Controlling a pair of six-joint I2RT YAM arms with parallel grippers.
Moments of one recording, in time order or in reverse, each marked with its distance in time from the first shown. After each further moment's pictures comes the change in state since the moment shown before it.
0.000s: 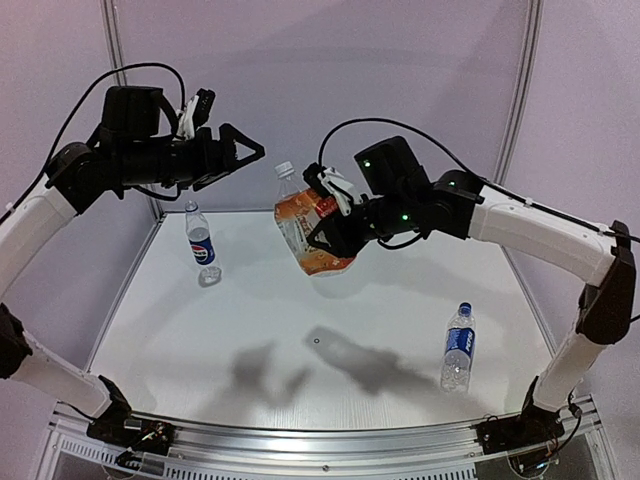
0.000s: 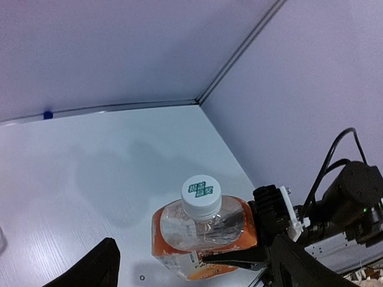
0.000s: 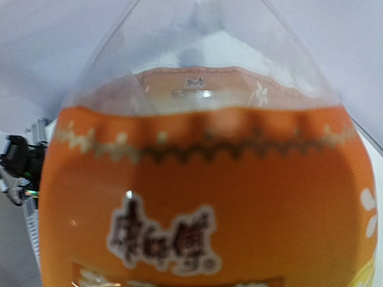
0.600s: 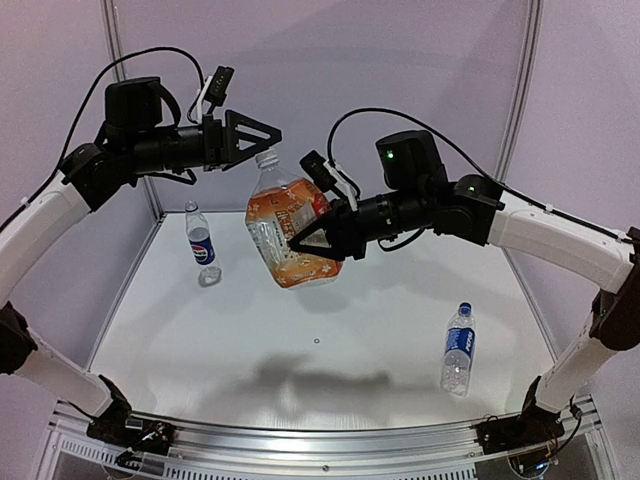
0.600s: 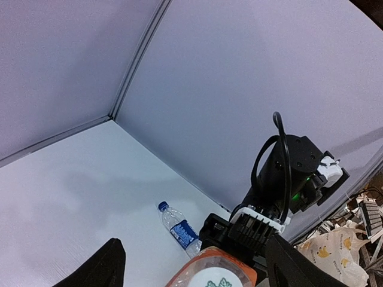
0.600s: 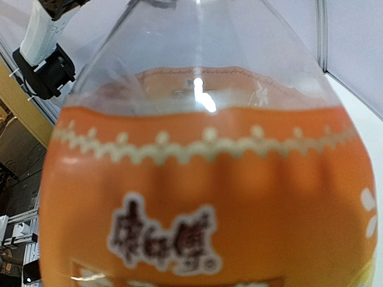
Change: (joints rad) left arm 0.048 0.027 -0.031 0.272 0.425 0.089; right arm 0.000 -0.099 -0.092 0.188 -0.445 0.042
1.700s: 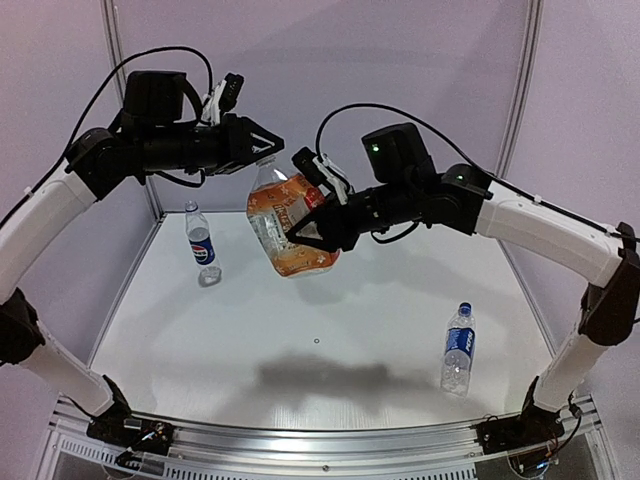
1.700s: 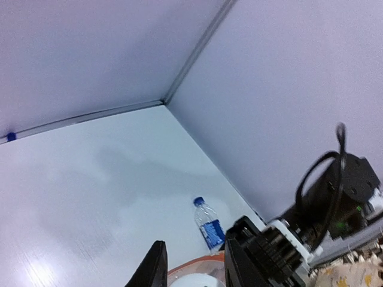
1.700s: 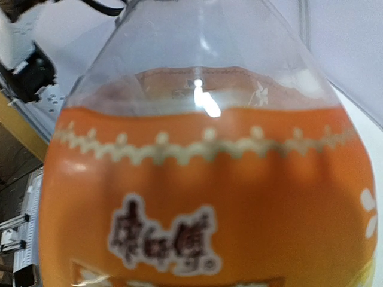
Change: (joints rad) left arm -0.109 0.076 0.140 -0.209 -0.304 -0.039; right arm 0.000 0.058 0.091 -0.073 0.095 -0.017
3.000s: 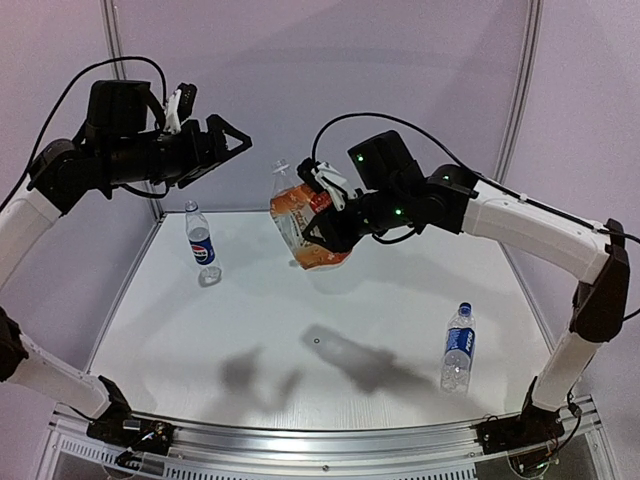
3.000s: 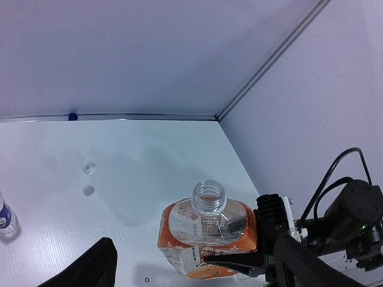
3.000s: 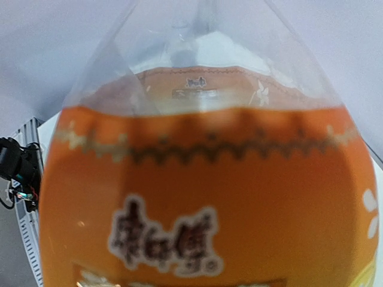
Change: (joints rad) left arm 0.019 -0.129 -0.056 -0.142 -0.304 -0.117; right arm 0.002 0.084 0.074 -0.143 0.371 -0.045
